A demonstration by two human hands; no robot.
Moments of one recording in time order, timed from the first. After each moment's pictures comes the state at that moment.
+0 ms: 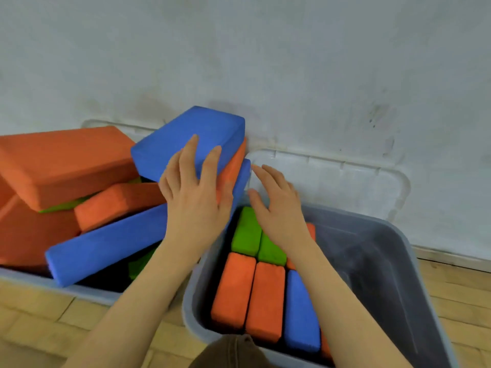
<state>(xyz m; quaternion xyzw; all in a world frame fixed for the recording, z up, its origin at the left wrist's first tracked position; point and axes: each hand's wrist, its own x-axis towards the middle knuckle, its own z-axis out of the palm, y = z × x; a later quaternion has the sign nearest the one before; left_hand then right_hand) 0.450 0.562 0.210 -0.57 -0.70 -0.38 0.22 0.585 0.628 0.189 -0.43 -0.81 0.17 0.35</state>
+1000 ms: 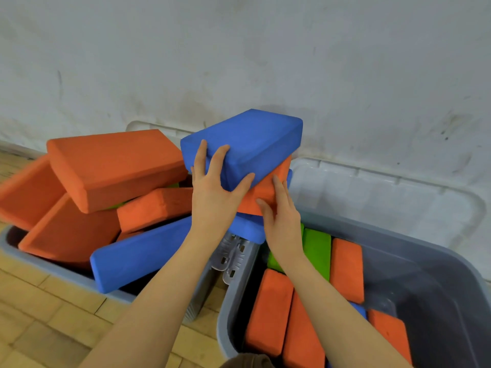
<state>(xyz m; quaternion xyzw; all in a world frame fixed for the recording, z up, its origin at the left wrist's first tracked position) 0.383 0.602 0.187 -0.47 -0.67 -0.57 -0.03 0.498 0.654 0.129 -0.40 -0.72 0.32 0.46</state>
